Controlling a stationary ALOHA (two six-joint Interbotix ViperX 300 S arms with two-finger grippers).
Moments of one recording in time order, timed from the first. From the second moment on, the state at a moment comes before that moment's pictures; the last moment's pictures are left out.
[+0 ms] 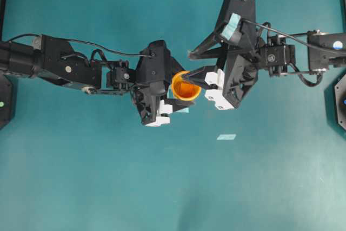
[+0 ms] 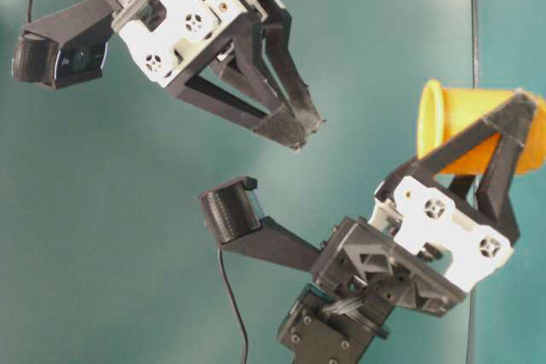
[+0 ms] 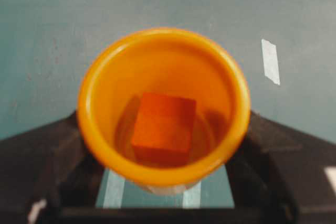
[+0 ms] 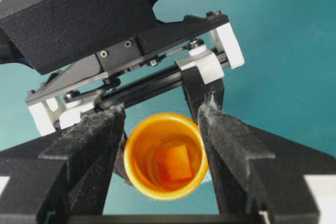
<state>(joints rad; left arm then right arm) 0.03 0.17 0.60 0.01 -0.27 -0.02 -0.04 -0.23 0.54 -0.29 0.27 0.64</state>
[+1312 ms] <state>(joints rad) 0.03 0.17 0.60 0.01 -0.27 -0.02 -0.04 -0.27 0.48 -0.29 0.30 0.64</state>
